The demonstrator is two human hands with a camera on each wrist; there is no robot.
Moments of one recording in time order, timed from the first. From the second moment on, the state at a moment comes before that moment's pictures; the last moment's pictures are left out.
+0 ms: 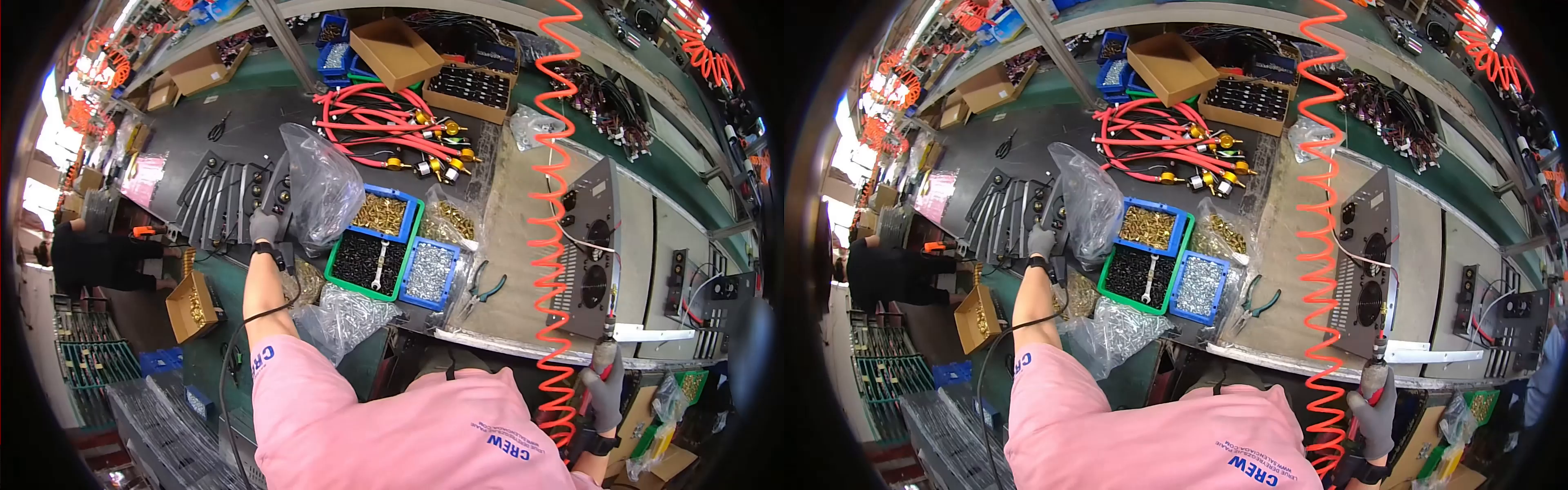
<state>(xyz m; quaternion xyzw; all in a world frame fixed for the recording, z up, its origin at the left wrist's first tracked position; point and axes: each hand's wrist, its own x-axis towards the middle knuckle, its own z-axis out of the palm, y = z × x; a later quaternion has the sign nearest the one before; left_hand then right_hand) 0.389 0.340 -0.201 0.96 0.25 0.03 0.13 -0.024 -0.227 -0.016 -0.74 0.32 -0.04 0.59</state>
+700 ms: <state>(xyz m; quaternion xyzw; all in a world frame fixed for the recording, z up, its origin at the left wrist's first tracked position) 0.364 0.292 -0.190 0.92 0.32 0.15 0.17 -0.038 -0.226 -0.016 -0.74 0.35 0.00 0.58</state>
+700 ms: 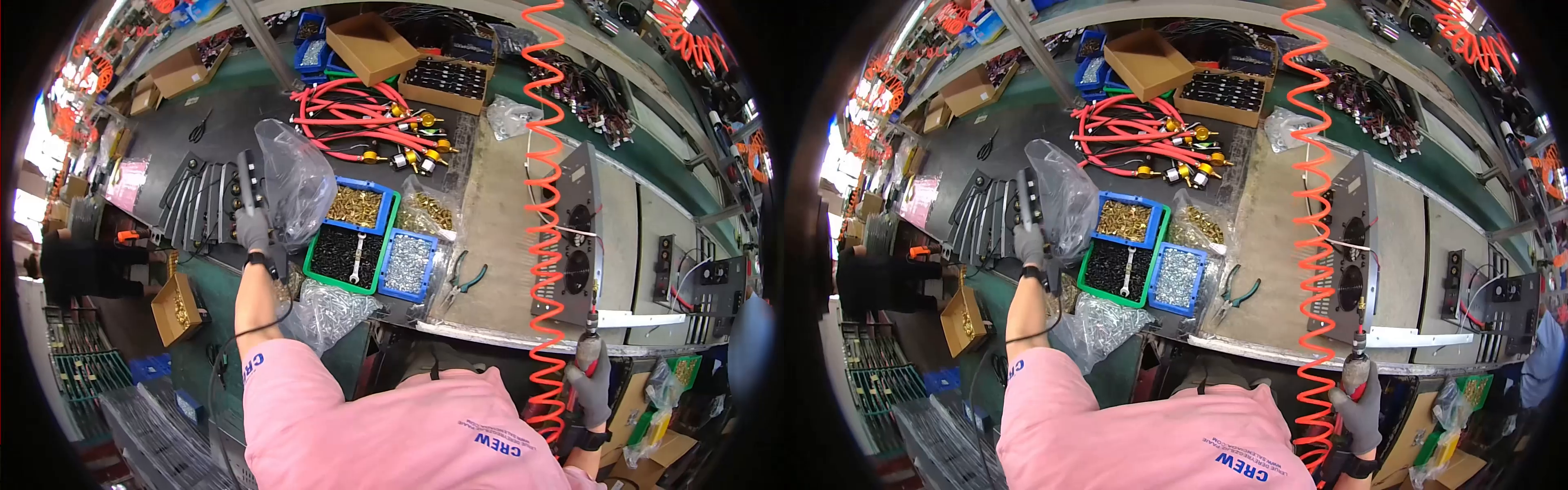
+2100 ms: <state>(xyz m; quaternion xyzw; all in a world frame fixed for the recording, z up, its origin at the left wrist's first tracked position) 0.166 -0.449 -0.102 0.74 -0.64 -0.18 0.09 -0.346 -0.360 -0.075 -0.73 0.51 -0.11 0.45</state>
